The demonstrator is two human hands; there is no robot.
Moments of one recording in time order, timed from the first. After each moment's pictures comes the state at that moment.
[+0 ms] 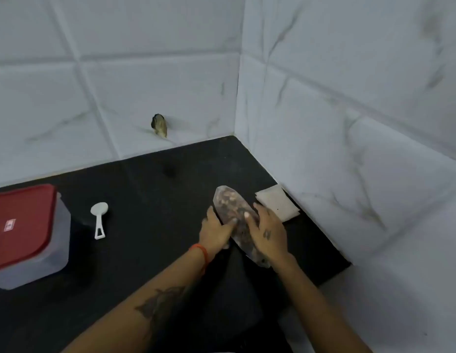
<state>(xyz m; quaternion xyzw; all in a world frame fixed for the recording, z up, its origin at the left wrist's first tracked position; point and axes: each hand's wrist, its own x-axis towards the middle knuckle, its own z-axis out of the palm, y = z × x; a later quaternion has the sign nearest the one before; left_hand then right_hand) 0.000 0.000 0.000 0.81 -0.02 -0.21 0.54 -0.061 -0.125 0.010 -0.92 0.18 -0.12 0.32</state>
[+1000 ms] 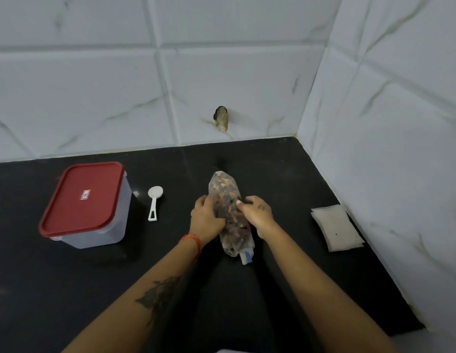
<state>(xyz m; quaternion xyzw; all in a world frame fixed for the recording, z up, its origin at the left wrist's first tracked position) 0.054 0.097 0.012 0.89 0.03 -0.13 0.43 0.064 -0.043 0.018 -0.82 0.22 0.13 0.51</state>
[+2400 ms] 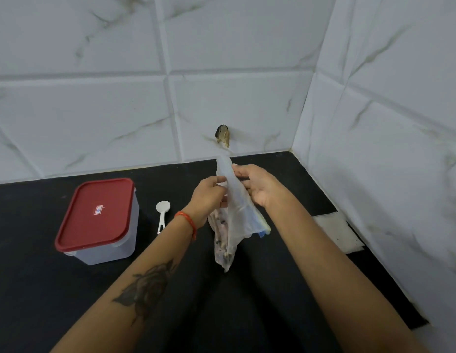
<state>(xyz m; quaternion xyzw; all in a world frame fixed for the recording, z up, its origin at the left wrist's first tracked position) 0.073 0.112 0.106 0.77 0.01 -0.15 0.62 0.080 -0.018 0.132 -0.66 0.20 0.16 0.71</state>
